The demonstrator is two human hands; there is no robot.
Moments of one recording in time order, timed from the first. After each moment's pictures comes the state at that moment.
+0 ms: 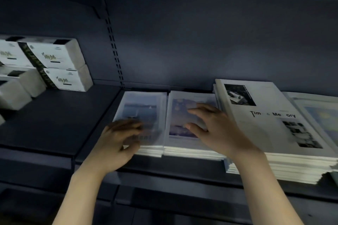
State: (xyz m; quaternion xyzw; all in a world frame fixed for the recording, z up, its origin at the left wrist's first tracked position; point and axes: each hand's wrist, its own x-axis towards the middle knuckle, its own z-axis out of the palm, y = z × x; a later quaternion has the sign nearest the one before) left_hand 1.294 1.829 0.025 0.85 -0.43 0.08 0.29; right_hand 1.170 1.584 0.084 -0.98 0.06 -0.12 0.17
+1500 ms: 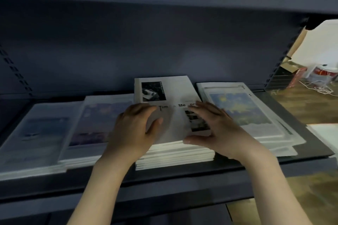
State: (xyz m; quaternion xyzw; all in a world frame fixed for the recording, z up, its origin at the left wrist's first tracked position) left_hand 1.164 1.603 0.083 0.85 -0.45 0.10 0.27; right_hand 1.014 1.445 0.113 -0.96 0.18 -0.04 0.20
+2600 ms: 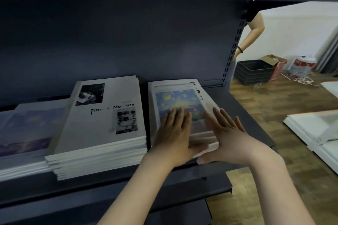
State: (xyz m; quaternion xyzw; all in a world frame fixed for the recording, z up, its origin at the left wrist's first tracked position) left_hand 1.012 1.419 0.063 0.83 -0.56 -0.03 0.05; right_hand 0.888 1.319 0.092 -0.94 0.29 0.10 0.12
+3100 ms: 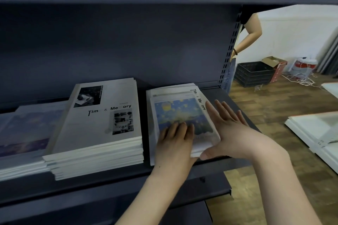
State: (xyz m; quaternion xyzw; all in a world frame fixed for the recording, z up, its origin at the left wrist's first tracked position) left_hand 0.985 1.431 0.044 0.81 -0.56 0.15 0.13; right_hand 0.879 1.317 0.115 -0.95 0.29 0.09 0.12
